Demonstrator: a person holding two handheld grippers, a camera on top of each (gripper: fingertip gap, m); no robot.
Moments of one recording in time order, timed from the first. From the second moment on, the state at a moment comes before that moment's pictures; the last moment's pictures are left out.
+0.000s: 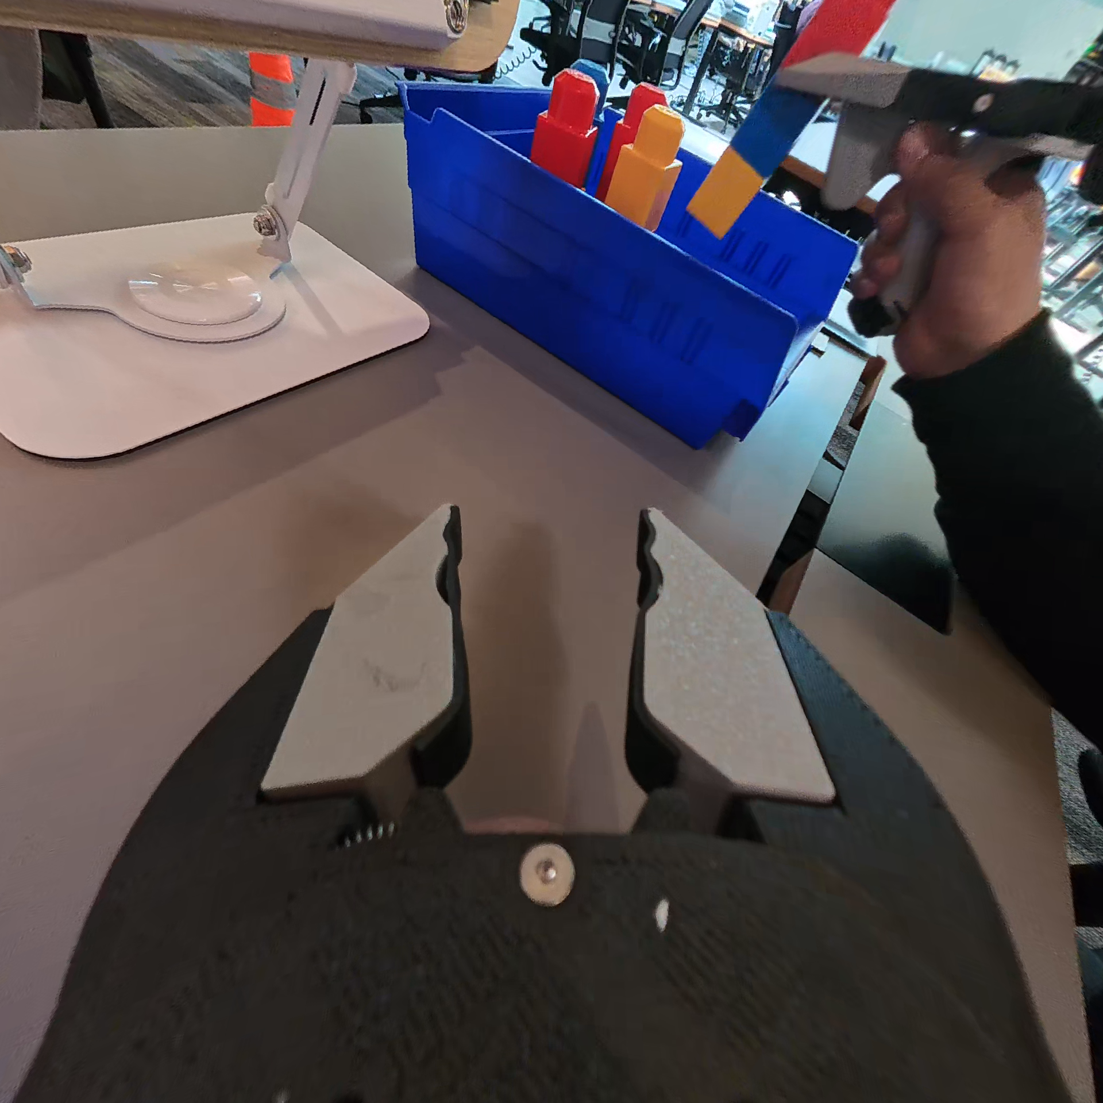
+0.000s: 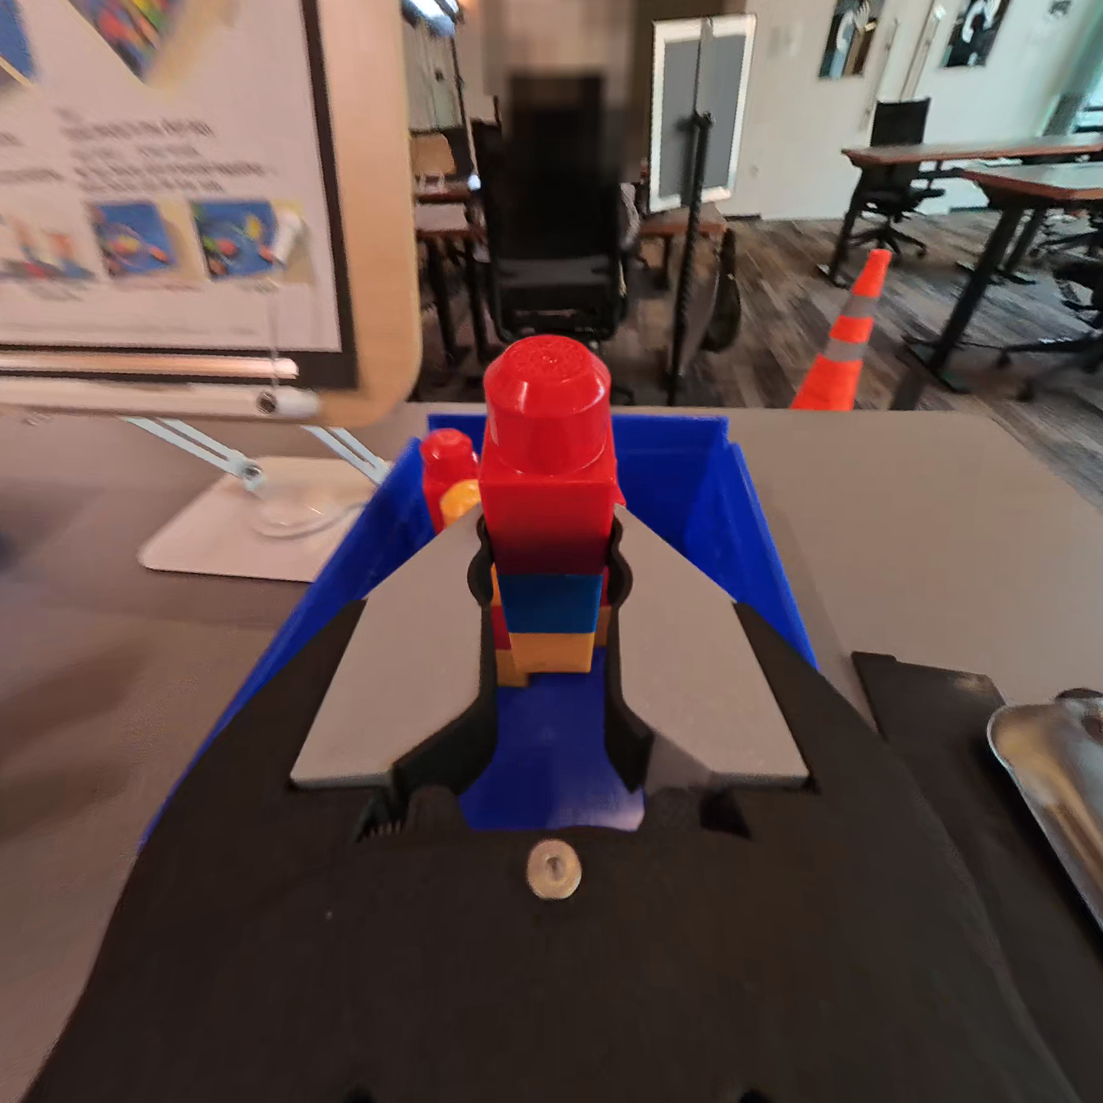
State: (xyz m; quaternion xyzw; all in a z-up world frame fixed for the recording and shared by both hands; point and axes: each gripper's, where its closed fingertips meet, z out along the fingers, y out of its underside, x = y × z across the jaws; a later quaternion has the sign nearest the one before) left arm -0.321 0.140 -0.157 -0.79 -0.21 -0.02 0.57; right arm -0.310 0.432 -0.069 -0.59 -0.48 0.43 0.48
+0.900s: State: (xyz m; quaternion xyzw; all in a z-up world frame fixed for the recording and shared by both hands) left arm -0.316 0.143 -0.165 -0.80 -0.20 -0.03 0.56; right arm -0.336 0.439 -0.149 -0.67 -0.54 0.36 0.37
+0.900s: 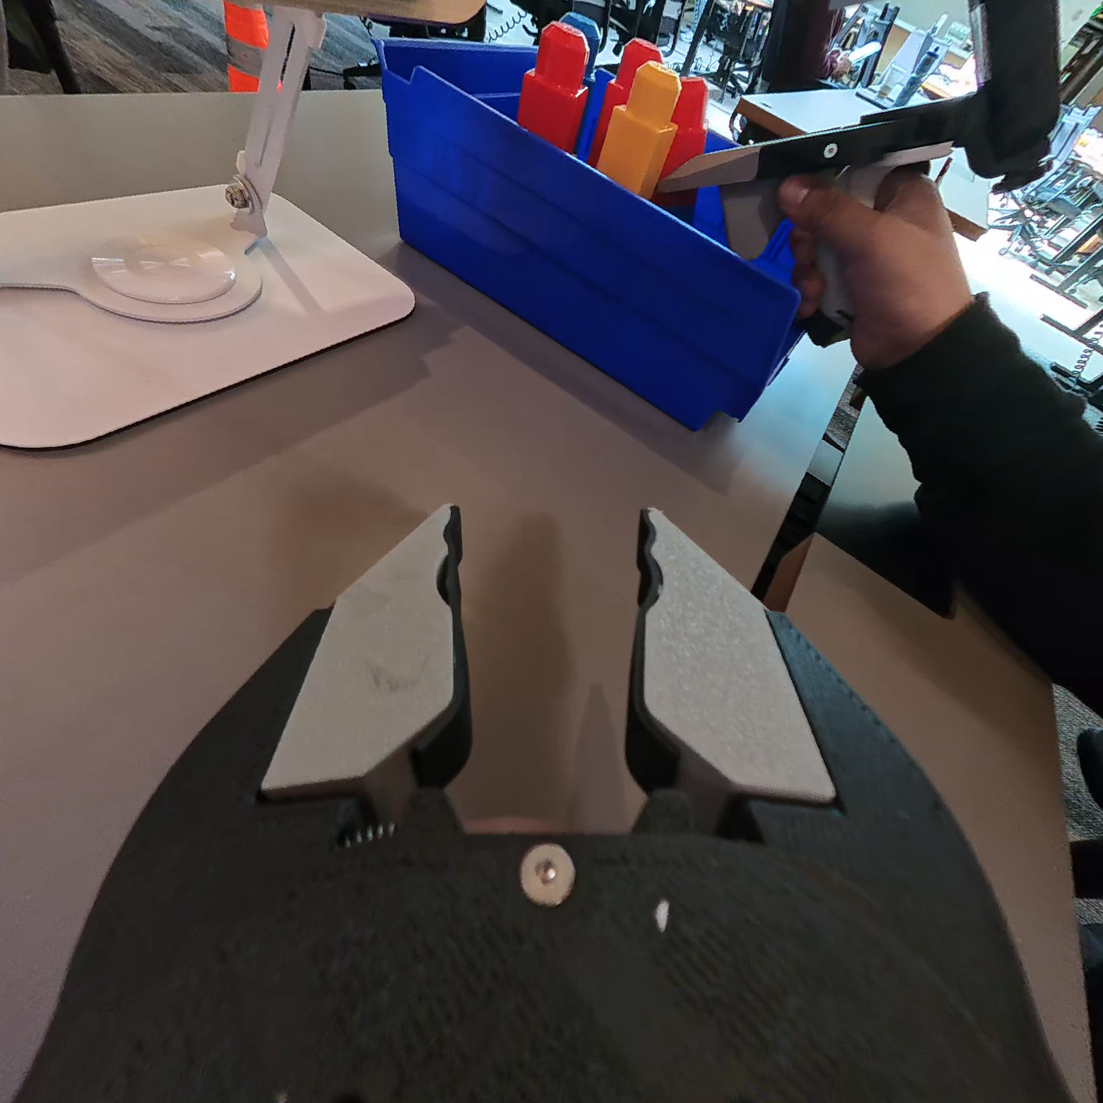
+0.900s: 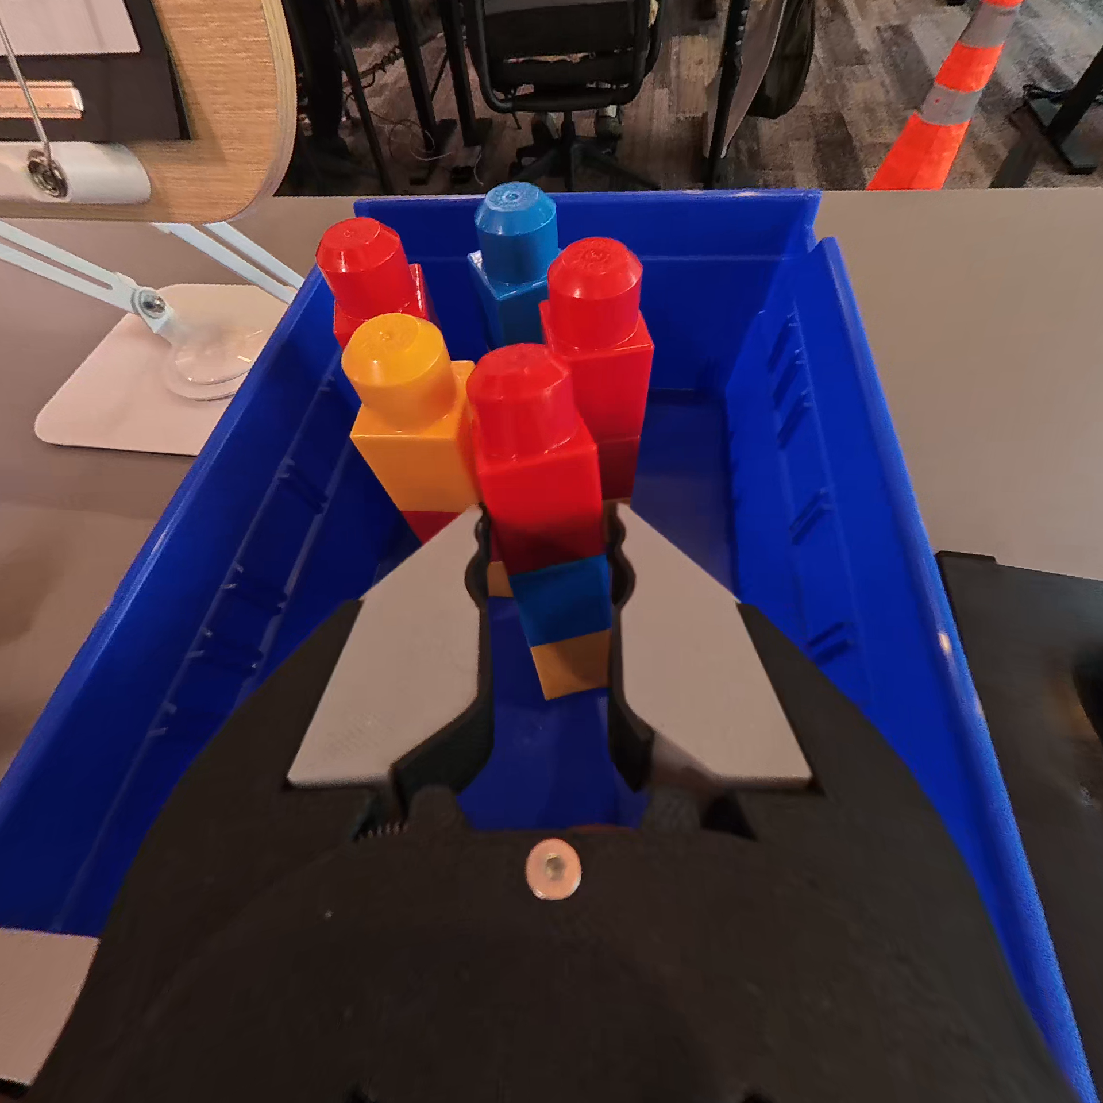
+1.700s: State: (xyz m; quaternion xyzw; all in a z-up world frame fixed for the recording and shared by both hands) left arm -0.316 0.144 -0.166 -0.80 -0.20 -0.03 0.56; right arm -0.331 0.436 -0.158 -0.66 -0.57 0.33 0.36
